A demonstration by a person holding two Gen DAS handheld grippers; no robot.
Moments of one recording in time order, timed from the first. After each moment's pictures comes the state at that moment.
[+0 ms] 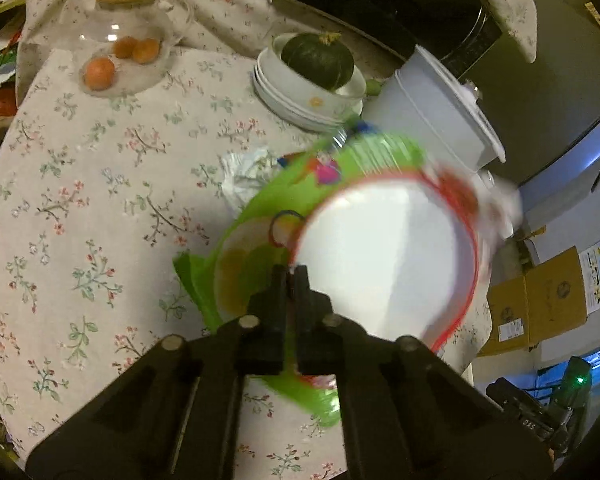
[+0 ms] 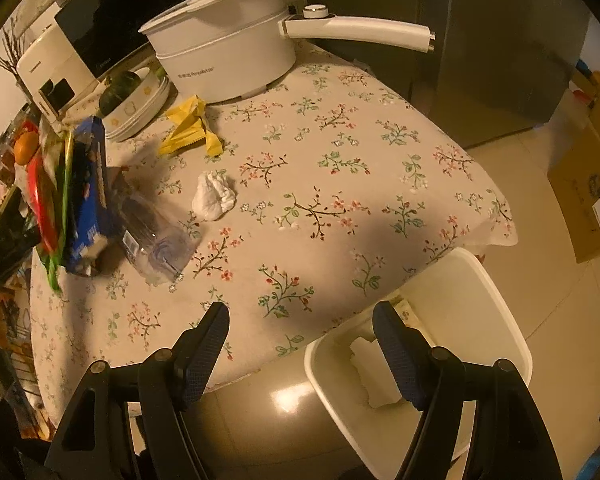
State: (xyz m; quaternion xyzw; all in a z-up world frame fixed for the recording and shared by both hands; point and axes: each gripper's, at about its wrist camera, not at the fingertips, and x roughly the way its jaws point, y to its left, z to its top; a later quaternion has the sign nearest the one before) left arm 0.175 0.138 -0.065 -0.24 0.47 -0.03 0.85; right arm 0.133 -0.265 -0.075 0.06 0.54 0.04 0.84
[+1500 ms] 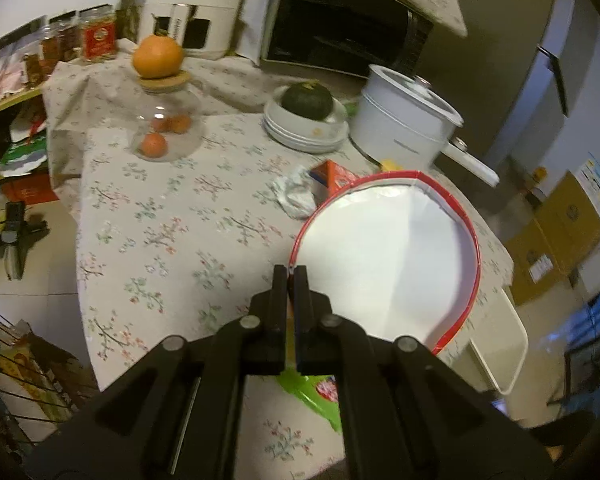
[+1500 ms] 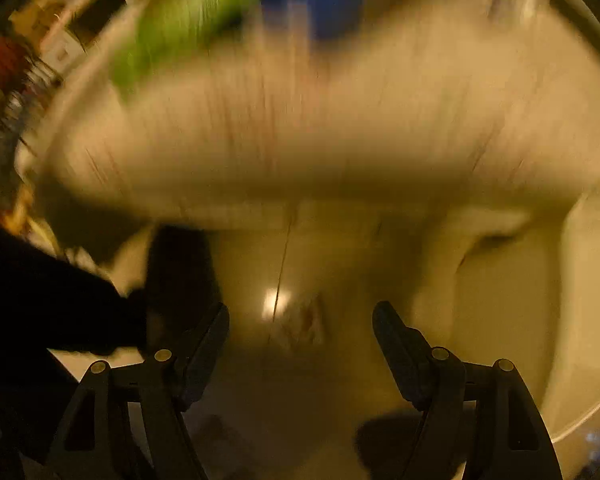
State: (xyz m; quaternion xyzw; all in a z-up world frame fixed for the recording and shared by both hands) left arm 0.065 0.187 -0.023 -0.11 0.41 -0.06 0.90; right arm -0.014 -0.092 -0.268 -0.10 0.67 0.23 0.70
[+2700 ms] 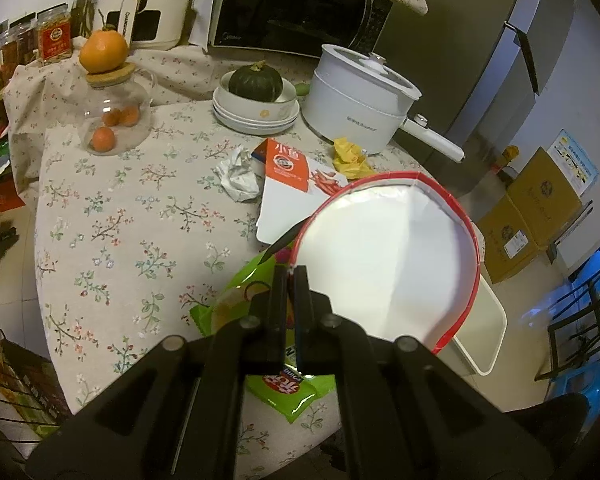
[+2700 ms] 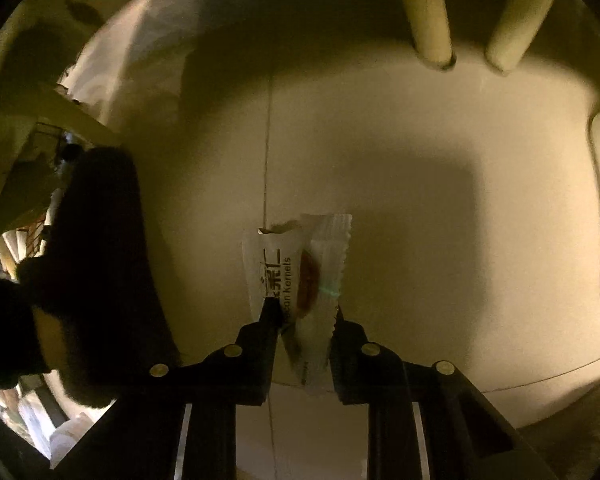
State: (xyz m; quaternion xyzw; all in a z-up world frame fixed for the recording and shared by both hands) left arm 0.065 0.149 -0.024 -0.10 0.42 -0.12 0.90; right arm -0.029 -0.078 -0.439 -0.05 0.70 0.23 0.67
